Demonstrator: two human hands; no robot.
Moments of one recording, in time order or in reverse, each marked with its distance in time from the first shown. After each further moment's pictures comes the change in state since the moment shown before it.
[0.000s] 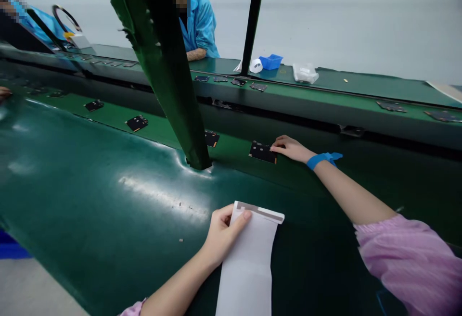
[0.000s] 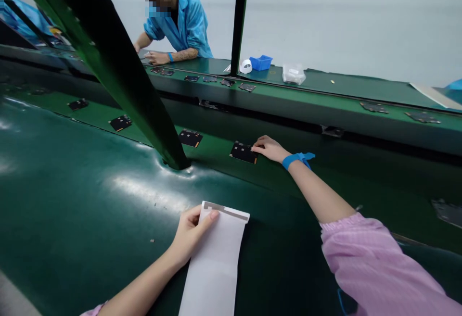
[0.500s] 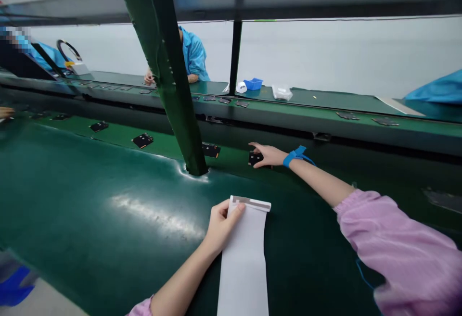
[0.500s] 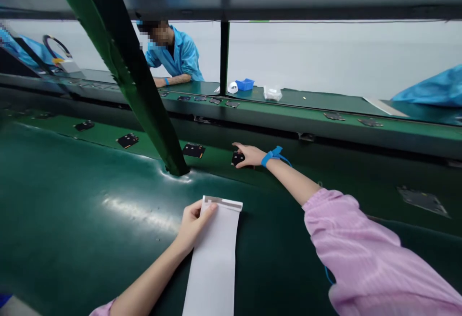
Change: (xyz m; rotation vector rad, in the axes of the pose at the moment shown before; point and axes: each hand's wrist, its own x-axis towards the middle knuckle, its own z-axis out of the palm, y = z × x) left_hand 0.003 -0.001 0.000 0.050 0.022 0.128; right_hand -0.019 -0.052 -0.013 -0.102 -0.108 -0.192
